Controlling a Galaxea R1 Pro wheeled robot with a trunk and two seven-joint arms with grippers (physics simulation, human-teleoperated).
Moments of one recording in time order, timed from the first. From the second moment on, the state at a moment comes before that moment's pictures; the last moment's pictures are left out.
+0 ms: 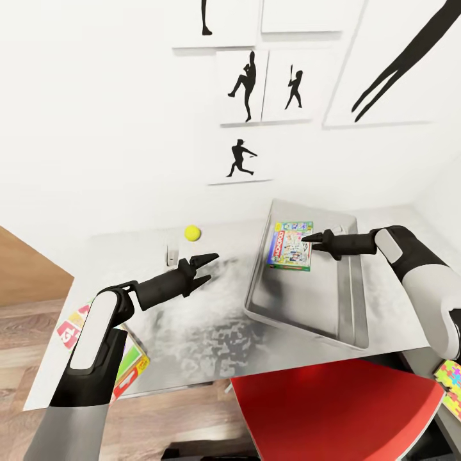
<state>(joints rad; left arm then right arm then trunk) -0.61 -0.05 -0.01 -1.55 1.46 0.99 0.24 -1.34 -0.32 0.03 -0.37 -0.46 1.05 0.68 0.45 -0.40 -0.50</state>
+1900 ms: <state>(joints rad) -0.61 -0.06 -0.01 -1.55 1.46 0.99 0.24 -1.34 -0.31 0.00 -0.35 -0.46 1.04 0.63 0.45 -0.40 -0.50</state>
